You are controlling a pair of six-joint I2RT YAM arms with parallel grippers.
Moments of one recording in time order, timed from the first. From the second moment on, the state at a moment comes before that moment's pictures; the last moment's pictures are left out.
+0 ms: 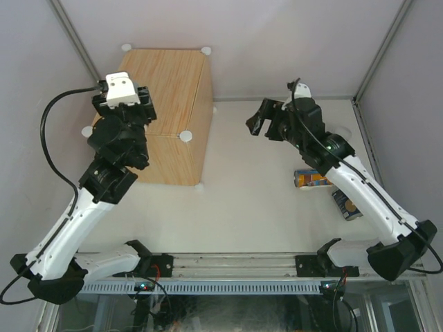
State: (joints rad) left arm -0.71 1.04 1.39 -0.08 -0.94 0.23; right arm 0.56 1.25 1.37 -0.51 0.11 0.58
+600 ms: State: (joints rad) left arm -0.33 1.10 1.44 -0.25 -0.72 -0.02; right arm 0.72 1.66 1.81 -0.50 0.02 0.62
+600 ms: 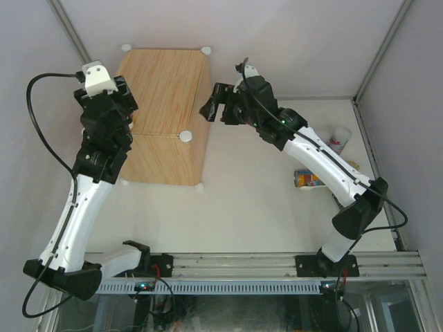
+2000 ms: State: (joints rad) left arm -0.18 1.20 1.44 -0.22 -0.65 -0.03; right arm 0.84 1.71 1.74 -0.39 -0.23 0.86
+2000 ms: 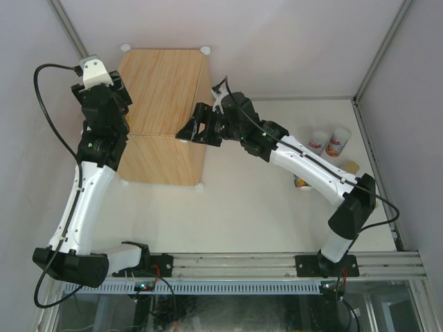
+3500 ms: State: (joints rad) left arm -0.18 1.21 1.44 -0.20 -0.66 -0.02; right arm 0.80 1.75 1.69 -0.28 -0.34 0.98
